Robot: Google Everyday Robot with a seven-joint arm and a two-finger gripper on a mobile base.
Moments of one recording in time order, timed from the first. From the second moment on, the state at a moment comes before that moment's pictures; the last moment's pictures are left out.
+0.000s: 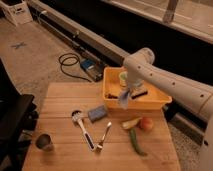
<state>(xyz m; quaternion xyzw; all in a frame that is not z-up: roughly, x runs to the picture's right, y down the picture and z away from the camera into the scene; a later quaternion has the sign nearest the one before) 0.156 0.014 0.804 -0.23 -0.06 -0.29 0.93</state>
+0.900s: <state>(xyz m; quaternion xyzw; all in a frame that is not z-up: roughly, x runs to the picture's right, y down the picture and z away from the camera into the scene) 0.022 0.048 0.771 -0.20 -0.13 -0.43 0.87</state>
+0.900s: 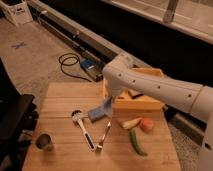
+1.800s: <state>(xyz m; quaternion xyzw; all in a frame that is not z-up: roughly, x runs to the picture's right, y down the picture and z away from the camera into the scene) -0.091 0.098 0.761 -0.20 -0.21 -0.53 0.80</state>
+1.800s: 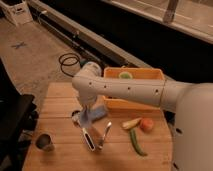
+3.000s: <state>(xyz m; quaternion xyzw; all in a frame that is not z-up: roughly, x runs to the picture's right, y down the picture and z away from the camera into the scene) -0.281 0.164 0.706 -0.12 -0.33 -0.65 0.67</state>
